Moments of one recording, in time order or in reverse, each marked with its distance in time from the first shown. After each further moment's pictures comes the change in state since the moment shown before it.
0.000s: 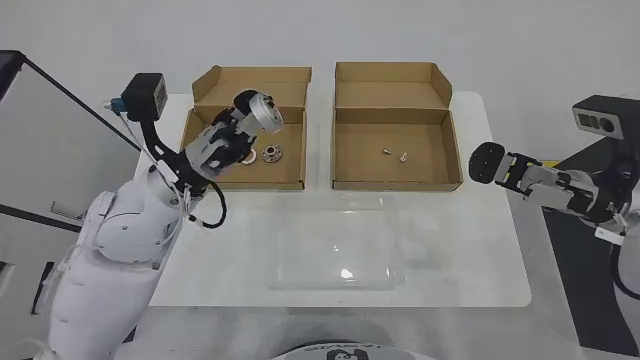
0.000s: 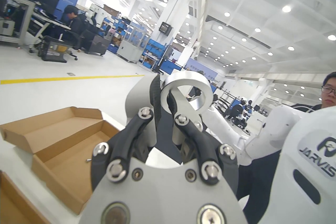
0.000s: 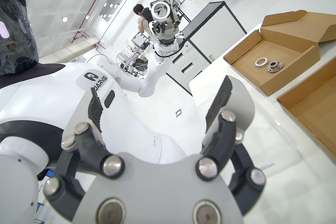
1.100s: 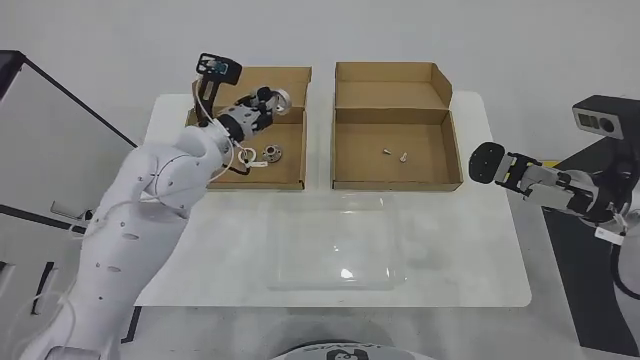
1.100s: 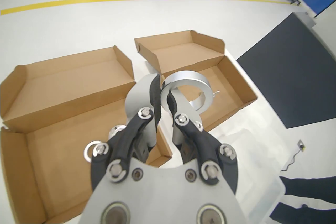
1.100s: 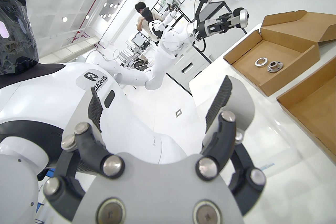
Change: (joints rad) left arm -0.305 -0.013 0.215 0.218 0.626 0.545 -0.412; right arm 0.000 0.000 0.000 0.000 0.000 0.000 0.000
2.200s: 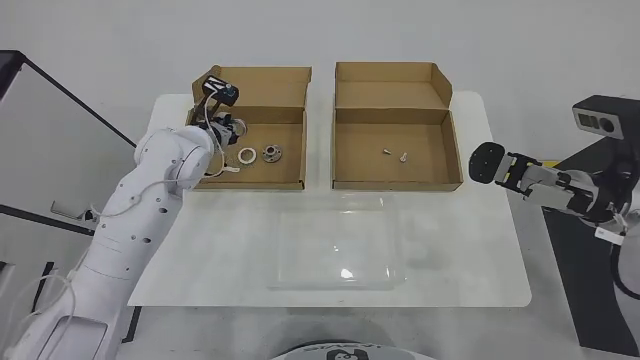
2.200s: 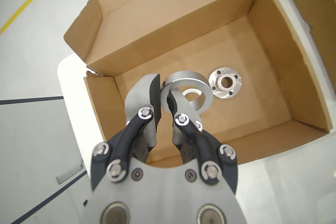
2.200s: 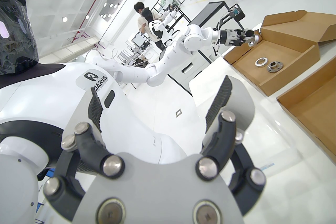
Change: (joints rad) left arm -0.111 0.000 0.078 0.328 0.462 -0.147 -0.235; right arm 0.000 0.000 0.000 0.000 0.000 0.000 0.000
